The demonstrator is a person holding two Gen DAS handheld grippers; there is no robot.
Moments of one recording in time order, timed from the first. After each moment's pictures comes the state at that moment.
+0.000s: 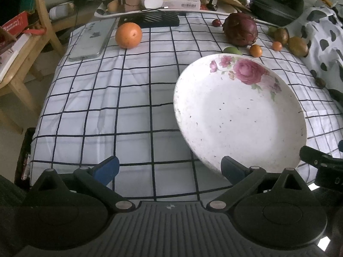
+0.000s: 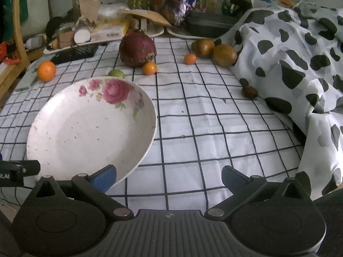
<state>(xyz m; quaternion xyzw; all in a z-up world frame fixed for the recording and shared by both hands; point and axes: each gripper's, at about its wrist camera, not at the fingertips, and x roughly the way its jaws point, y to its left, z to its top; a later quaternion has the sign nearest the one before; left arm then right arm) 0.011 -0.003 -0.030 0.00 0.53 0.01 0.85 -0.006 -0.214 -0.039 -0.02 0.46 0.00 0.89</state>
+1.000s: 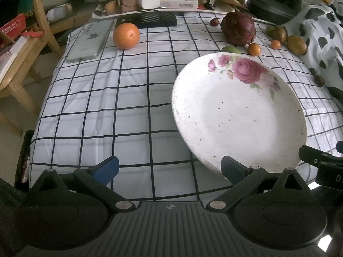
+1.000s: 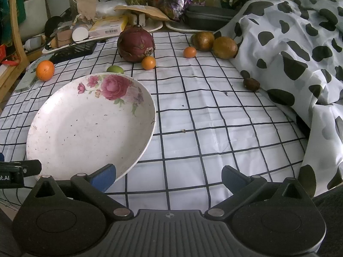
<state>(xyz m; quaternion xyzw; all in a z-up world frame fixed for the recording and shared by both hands) 0.011 -0.004 -0.033 0.00 0.52 0.00 0.85 -0.004 -0.219 -0.042 0.00 0.47 0.00 0.88</state>
